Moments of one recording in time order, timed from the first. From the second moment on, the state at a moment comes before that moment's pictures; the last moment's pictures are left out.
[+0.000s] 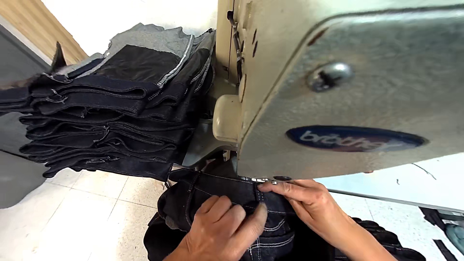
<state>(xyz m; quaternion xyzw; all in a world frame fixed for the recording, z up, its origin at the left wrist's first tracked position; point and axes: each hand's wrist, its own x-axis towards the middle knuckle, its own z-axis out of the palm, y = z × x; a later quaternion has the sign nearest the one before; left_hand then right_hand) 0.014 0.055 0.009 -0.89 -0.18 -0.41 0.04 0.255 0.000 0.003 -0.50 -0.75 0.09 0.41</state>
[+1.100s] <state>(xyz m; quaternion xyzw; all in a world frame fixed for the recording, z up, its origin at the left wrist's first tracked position) -0.005 0.091 0.012 -0.89 -0.09 -0.34 -0.28 0.272 -0.028 -0.003 -0.62 -0.66 0.14 0.40</state>
